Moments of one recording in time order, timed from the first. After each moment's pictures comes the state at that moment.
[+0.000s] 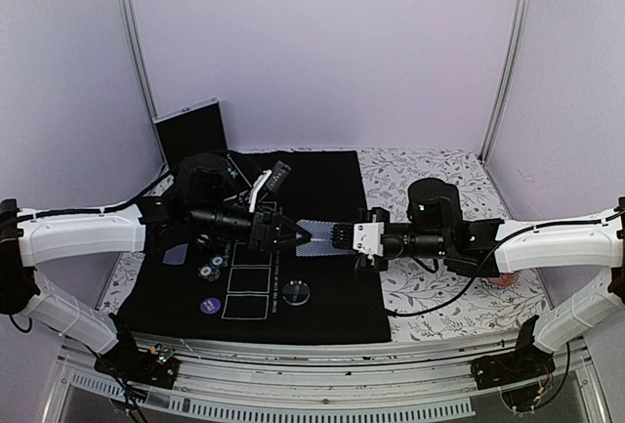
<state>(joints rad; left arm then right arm) -0.83 1.34 0.86 0.08 0.60 -0.45 1.01 1.38 0.81 0.27 -0.23 -0.77</state>
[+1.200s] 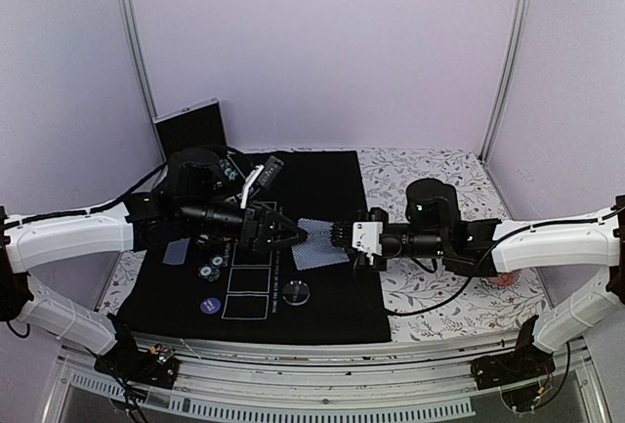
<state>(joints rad) -0.82 1.28 0.88 0.01 0.60 -0.43 1.00 1.40 0.81 0.29 -0.25 -0.74</state>
